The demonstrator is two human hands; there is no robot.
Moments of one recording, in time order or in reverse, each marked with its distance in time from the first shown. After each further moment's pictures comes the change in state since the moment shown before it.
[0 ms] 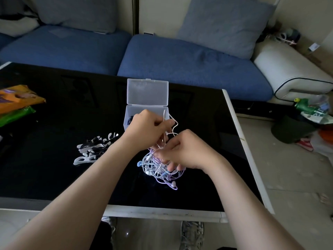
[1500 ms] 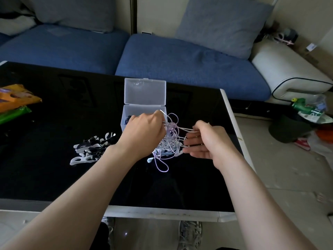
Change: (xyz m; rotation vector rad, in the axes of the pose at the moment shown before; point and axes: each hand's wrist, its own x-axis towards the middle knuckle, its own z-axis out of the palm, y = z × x) left_hand 0.001 -0.012 0.013 0.570 0.178 0.330; right_hand 0.000 0.017 -0.039 0.515 0.407 0.338
